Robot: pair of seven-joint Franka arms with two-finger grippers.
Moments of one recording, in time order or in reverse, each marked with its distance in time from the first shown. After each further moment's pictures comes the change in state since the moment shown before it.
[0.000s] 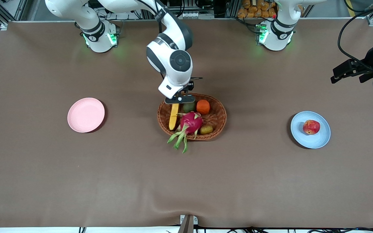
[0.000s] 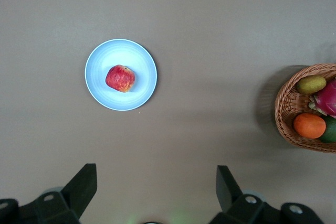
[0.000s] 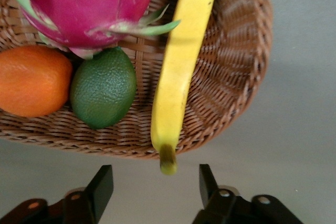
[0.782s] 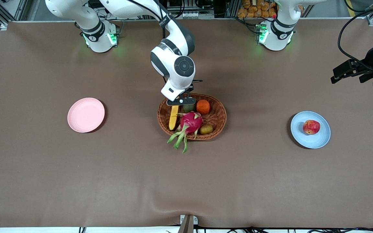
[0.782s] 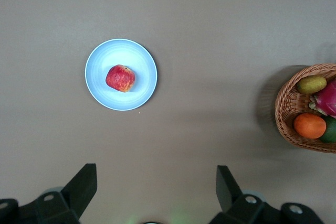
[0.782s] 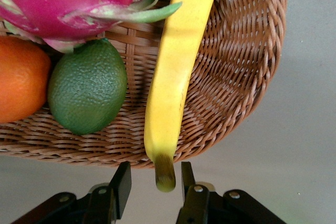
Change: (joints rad) left arm 0.001 0.001 0.000 0.000 0.000 0.000 0.000; right arm 0.011 0.031 -0.013 0.000 0.000 -0.004 0.001
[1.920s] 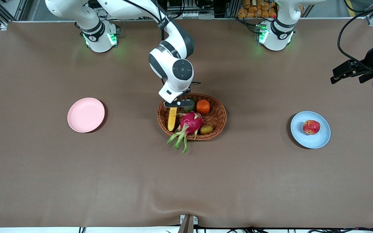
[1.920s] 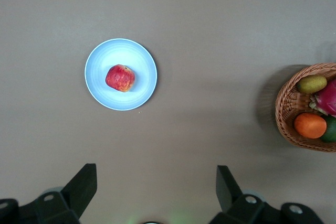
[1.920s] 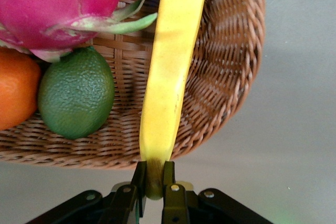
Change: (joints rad) left arm 0.000 0.002 0.000 0.000 0.000 0.000 0.000; right arm -0.020 -0.008 -0.014 0.031 0.011 -0.058 0.000
